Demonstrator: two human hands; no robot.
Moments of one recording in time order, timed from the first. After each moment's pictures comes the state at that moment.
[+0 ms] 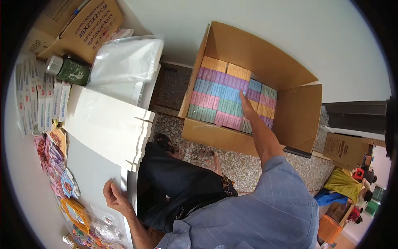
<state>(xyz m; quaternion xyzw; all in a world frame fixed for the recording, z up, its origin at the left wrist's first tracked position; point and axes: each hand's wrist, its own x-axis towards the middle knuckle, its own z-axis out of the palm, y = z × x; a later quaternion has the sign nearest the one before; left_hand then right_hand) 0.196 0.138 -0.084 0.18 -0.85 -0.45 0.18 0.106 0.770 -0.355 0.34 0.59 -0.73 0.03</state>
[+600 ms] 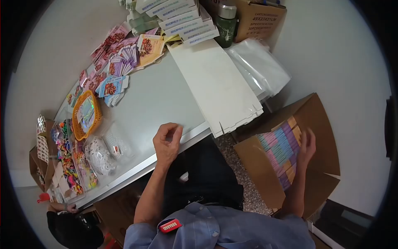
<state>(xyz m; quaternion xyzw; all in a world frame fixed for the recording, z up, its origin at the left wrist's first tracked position) 0.189 0.158 -0.072 0.19 -0.76 -0.57 0.23 0.073 0.632 -0.062 0.07 0.86 -0.48 -0.18</state>
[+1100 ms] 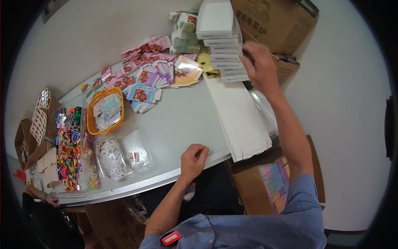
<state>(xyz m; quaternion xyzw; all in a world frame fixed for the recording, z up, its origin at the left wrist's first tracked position) 0.194 0.152 -0.071 0.17 -0.72 -0.62 0.26 -0.094 0.242 0.156 -0.51 0.72 -0.26 -0.39</state>
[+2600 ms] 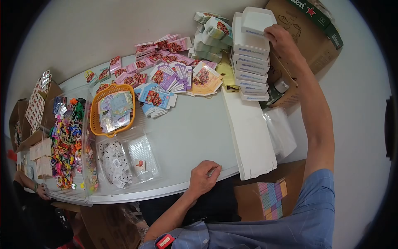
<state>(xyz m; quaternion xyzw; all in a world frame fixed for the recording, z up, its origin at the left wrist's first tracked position) 0.195 0.143 -0.058 0.14 -0.72 -0.62 0.26 -0.248 0.144 0.248 -0.60 0.74 -0.09 -0.29</state>
